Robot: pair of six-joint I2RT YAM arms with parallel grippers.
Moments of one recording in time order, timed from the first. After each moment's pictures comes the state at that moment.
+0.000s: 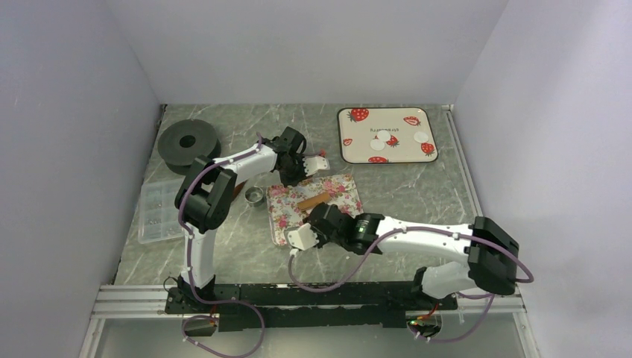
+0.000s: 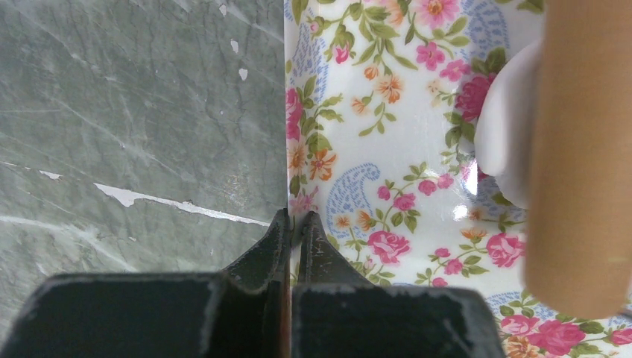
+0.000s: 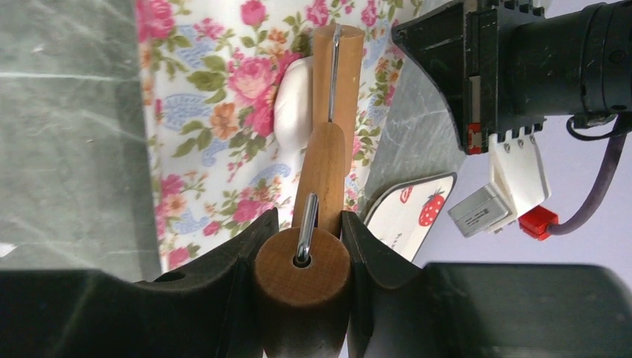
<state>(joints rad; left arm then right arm) -0.56 2.05 1.45 -0.56 0.25 0.78 1.16 1.38 0.84 -0.35 0.32 -1.01</state>
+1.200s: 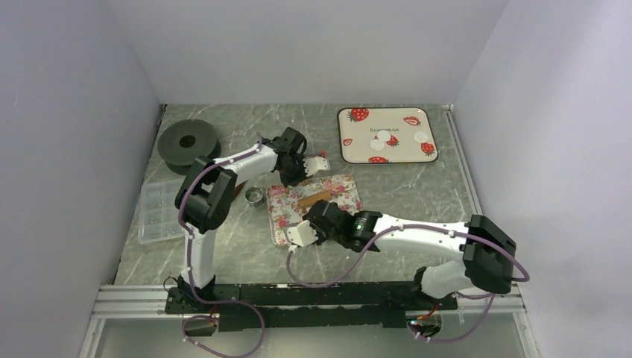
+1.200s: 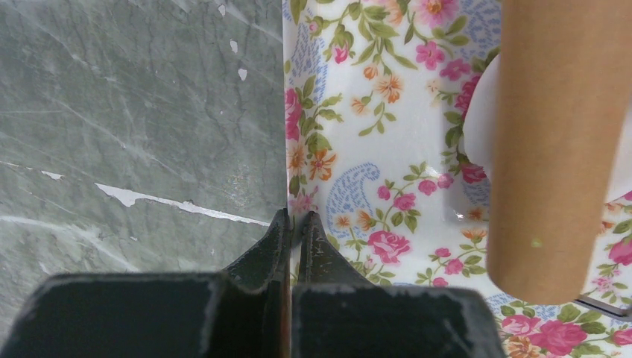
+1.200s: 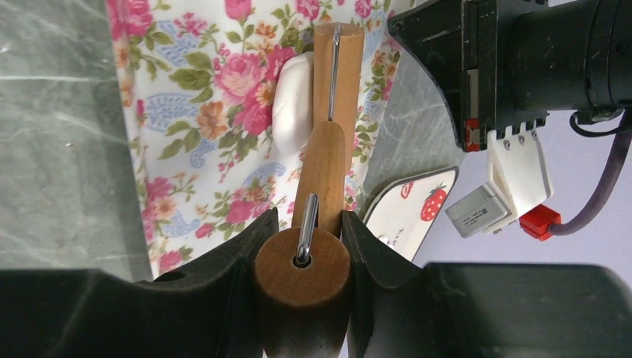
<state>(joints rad) -0.56 2.05 1.45 -0.56 0.25 0.79 1.15 1.36 0.82 -0.35 0.33 -1.00</state>
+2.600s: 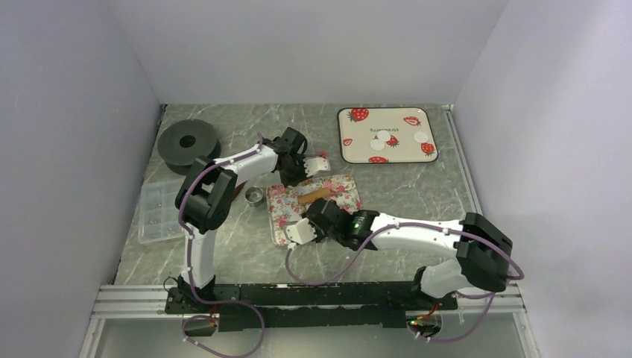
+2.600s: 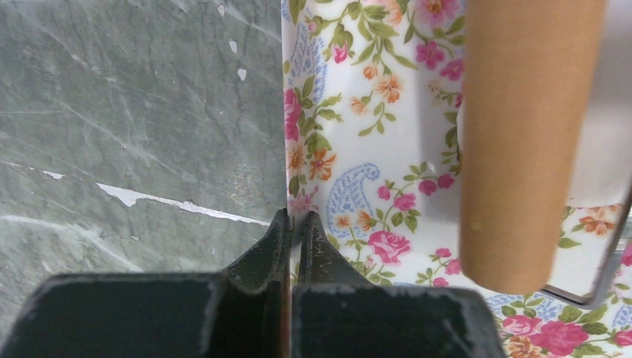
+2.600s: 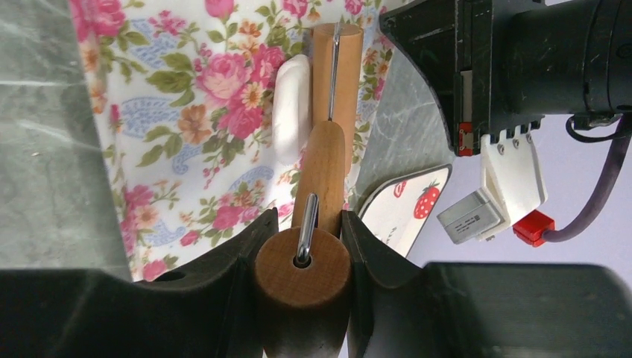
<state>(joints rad) -0.57 2.04 1.45 -0.56 0.24 0.79 1.12 1.42 0.83 -0.28 0.35 -1.04</state>
